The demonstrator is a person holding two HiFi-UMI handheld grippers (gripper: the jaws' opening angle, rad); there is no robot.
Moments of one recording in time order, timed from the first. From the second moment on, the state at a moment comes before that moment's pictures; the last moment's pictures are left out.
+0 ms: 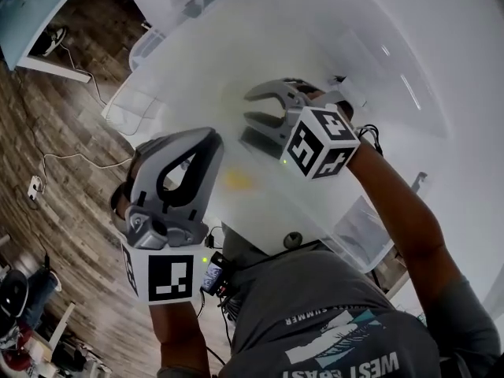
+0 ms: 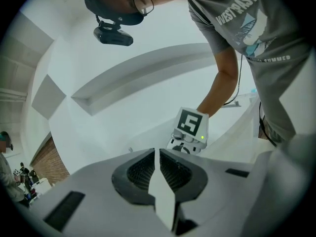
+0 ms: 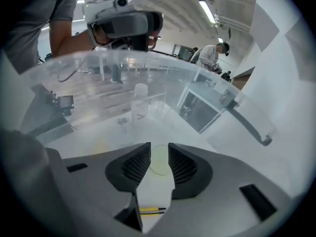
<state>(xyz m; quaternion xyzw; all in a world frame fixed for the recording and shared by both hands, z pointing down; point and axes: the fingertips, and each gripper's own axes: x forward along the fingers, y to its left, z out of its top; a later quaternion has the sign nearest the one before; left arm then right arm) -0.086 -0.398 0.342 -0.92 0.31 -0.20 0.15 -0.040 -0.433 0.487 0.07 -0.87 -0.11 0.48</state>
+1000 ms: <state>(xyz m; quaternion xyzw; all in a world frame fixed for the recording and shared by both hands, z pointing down) -0.100 -0.398 0.365 -0.92 0.31 -0.18 0.13 -0.059 -0.432 0.573 -0.02 -0.81 -0.12 0.57</state>
